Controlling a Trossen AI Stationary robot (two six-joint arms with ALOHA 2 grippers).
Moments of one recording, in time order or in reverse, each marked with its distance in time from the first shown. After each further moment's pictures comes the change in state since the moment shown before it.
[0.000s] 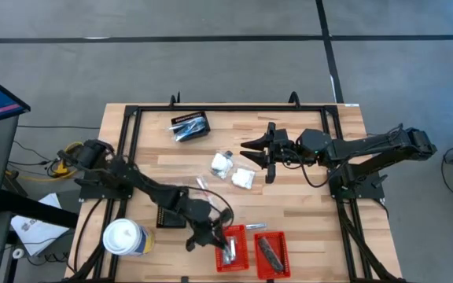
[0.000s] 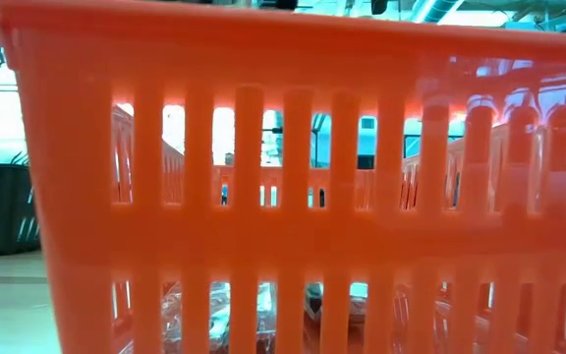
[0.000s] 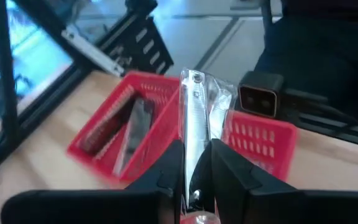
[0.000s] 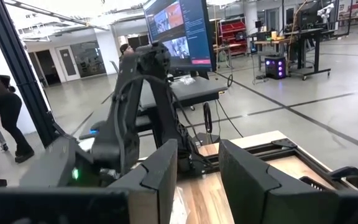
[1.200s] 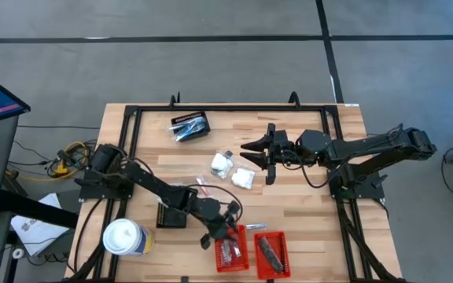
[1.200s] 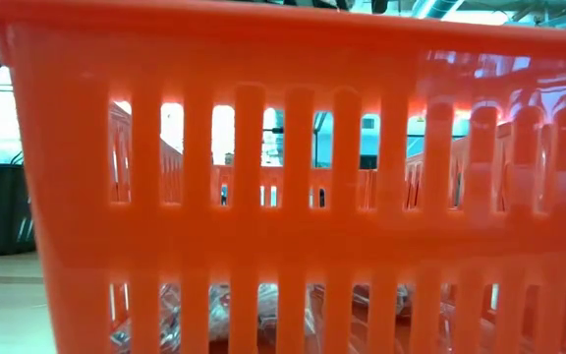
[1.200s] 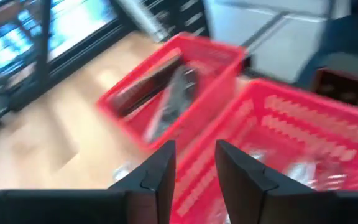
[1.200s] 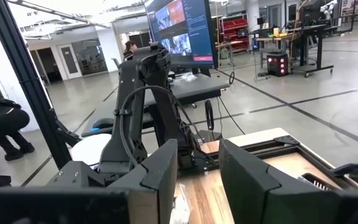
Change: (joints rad) left arm 0.040 0.130 0.038 0.113 -0.105 -0.158; right arm 0.006 0.000 0.000 -0.011 0.000 0.008
